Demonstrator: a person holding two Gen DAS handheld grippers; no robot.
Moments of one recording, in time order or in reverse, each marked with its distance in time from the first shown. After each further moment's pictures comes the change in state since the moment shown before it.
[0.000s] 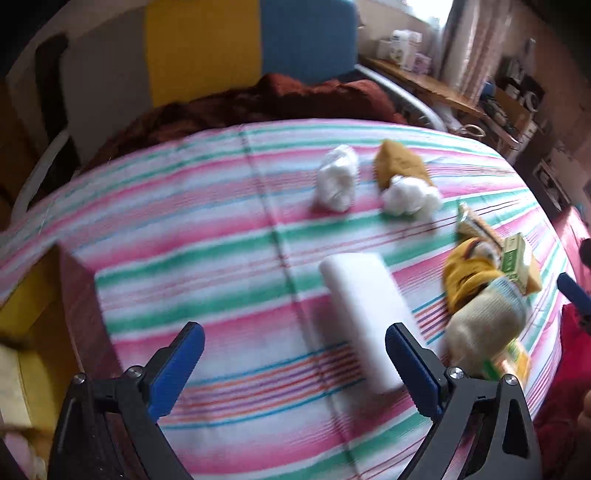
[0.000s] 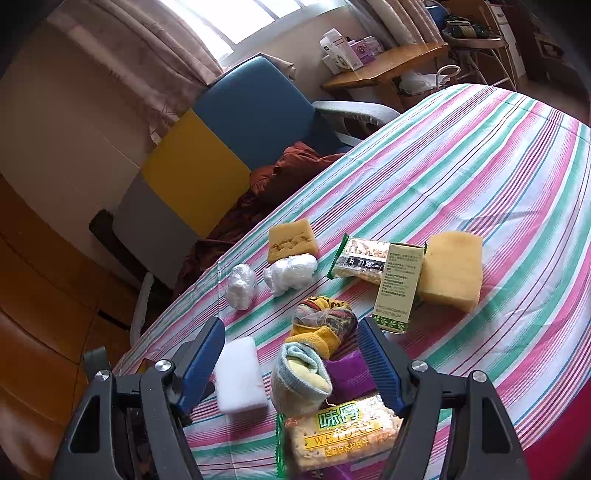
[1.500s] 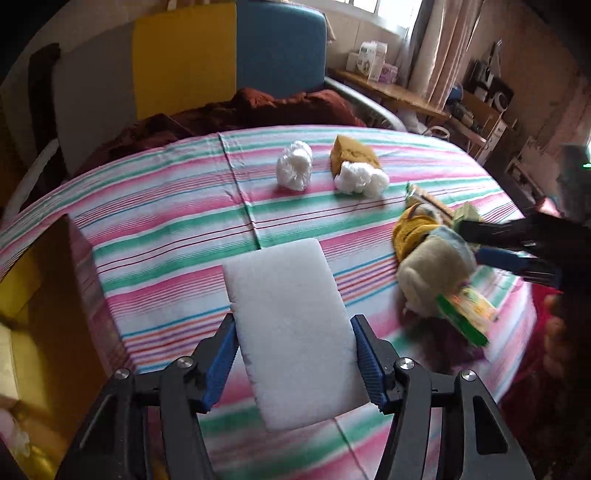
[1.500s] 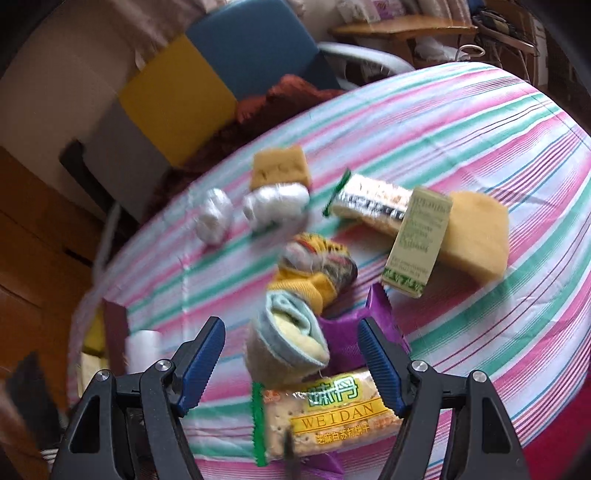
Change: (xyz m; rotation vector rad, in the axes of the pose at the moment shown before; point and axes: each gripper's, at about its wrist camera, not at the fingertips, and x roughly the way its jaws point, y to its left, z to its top) left arm -0.051 -0.018 -0.054 0.068 -0.095 -0.090; right arm 0.056 0.019 -0.015 -0.129 0.279 -0.156
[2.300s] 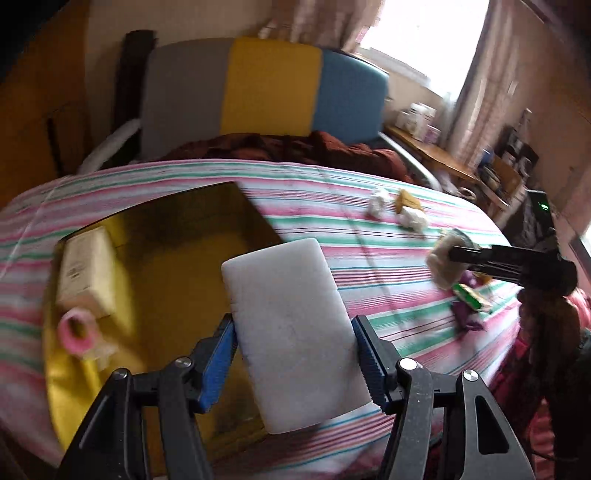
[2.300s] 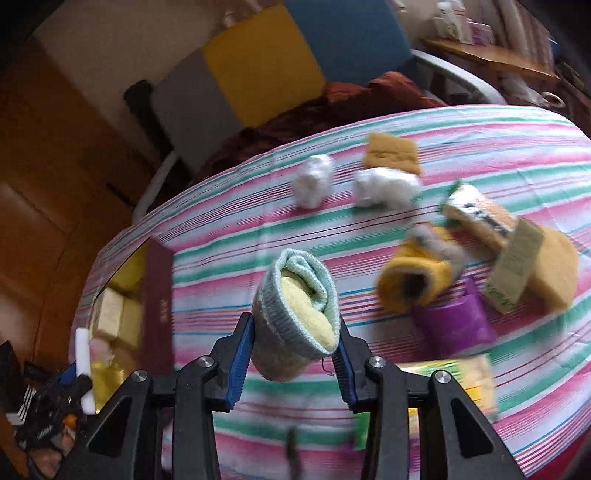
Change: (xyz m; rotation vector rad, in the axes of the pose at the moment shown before) left arm -0.129 0.112 -0.090 -0.212 -0.159 0.086; right arm 0.006 0.074 -0.032 -0.273 0.026 0.154
